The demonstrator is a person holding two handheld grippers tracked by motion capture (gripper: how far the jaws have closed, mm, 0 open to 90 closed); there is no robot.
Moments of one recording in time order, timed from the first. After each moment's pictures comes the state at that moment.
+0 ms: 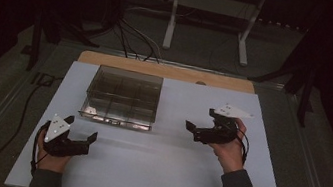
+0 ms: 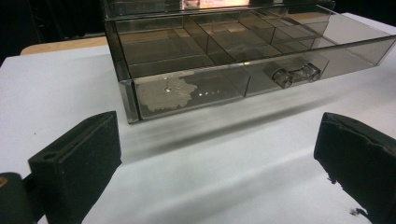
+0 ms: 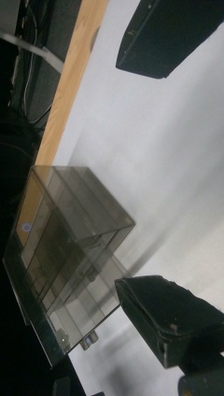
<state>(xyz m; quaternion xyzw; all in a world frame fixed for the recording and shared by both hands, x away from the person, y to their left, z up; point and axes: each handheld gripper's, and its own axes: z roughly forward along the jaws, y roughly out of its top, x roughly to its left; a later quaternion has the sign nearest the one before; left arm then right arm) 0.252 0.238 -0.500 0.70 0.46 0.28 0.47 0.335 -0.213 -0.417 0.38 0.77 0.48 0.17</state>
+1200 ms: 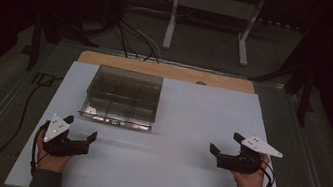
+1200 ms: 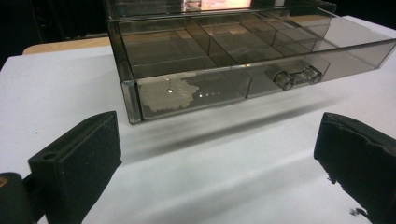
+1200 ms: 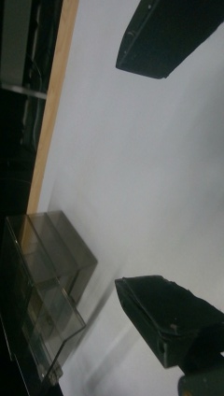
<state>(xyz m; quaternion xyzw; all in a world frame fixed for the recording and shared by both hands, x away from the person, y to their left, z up) 0.252 0.239 -0.499 0.70 0.46 0.28 0.47 0.280 -0.287 -0.459 0.42 0.73 0.49 0.23</state>
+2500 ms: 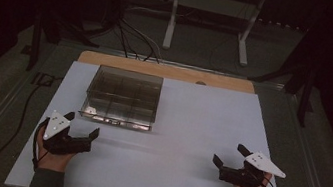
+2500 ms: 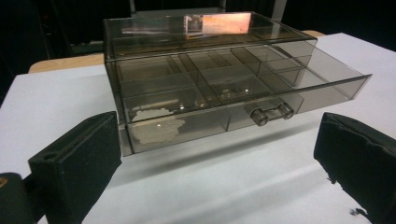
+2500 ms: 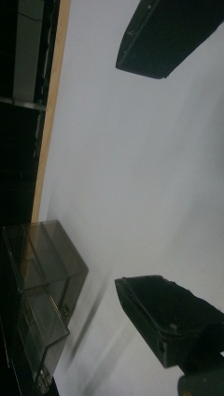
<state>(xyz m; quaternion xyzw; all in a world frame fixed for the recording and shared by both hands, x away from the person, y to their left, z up) 0.249 0.224 -0.470 0.69 0.46 0.29 0.47 0.253 -0.300 -0.486 0.42 0.71 0.50 0.25</state>
